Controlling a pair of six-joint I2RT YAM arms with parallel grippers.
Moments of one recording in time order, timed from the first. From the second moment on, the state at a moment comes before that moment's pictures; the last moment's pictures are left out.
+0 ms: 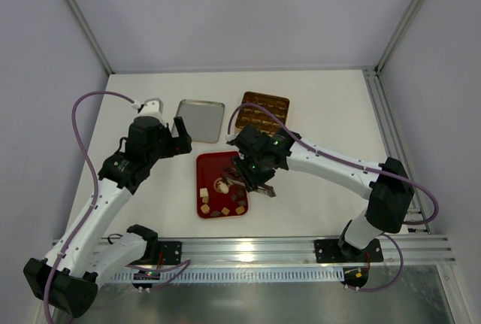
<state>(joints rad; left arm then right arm) -0.38 0.92 0.93 -0.58 -0.18 -0.42 0.97 1.60 1.34 -0.93 -0.04 0.34</state>
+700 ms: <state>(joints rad) -0.38 0.92 0.93 -0.58 -0.18 -0.42 0.97 1.61 1.42 -0.97 -0.04 0.33</state>
